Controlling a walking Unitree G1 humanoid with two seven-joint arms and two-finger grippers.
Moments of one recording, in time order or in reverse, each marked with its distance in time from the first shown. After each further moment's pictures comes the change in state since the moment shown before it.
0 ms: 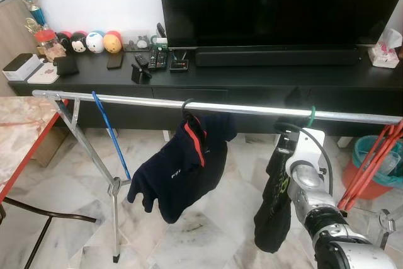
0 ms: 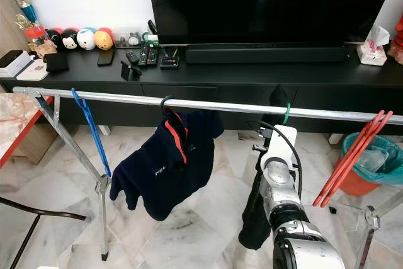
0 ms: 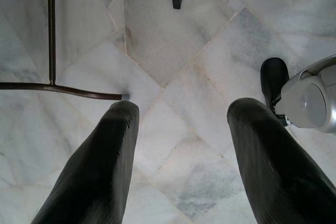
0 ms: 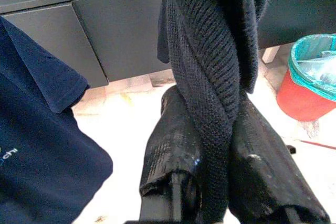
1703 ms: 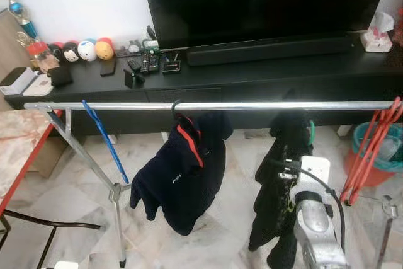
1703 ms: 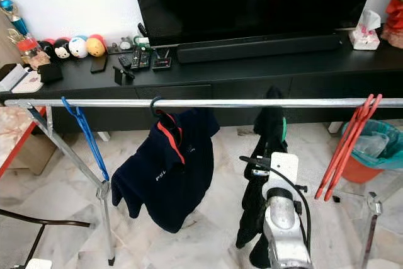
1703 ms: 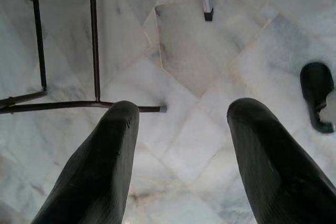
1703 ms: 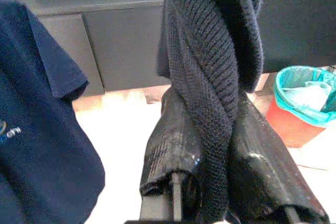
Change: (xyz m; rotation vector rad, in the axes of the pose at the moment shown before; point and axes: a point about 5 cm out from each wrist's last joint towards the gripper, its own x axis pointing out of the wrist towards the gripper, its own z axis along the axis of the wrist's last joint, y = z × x) left arm 0.003 0.017 0.020 0.044 -0.020 0.077; right arm -0.053 -0.013 -0.023 -0.139 -0.156 0.062
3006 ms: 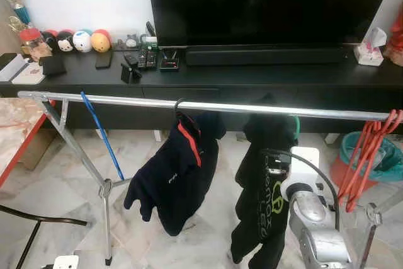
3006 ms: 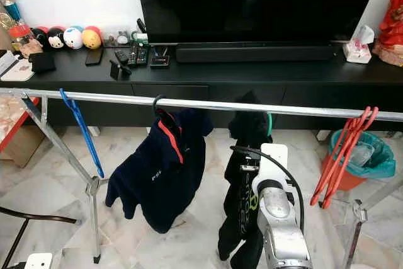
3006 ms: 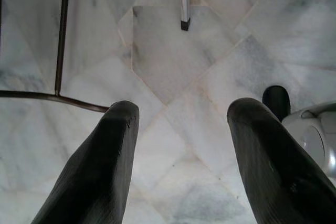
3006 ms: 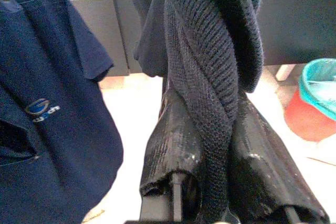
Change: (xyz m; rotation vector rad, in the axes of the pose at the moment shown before) left arm 0.000 -0.007 -0.002 -0.145 -0.003 0.010; right arm -0.011 0.011 0.020 0.049 0.090 0.105
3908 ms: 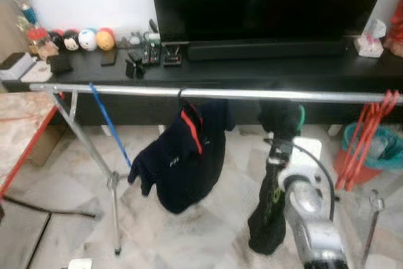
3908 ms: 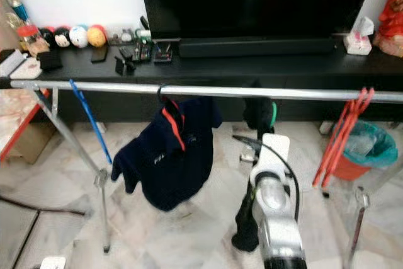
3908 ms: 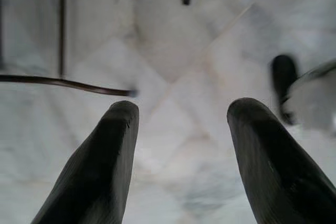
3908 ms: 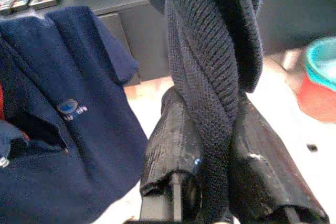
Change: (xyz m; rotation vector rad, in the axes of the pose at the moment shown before) left arm -0.001 -0.015 -0.011 0.043 0.041 -0.030; right arm 0.008 0.022 0.012 0.090 -0.048 -0.001
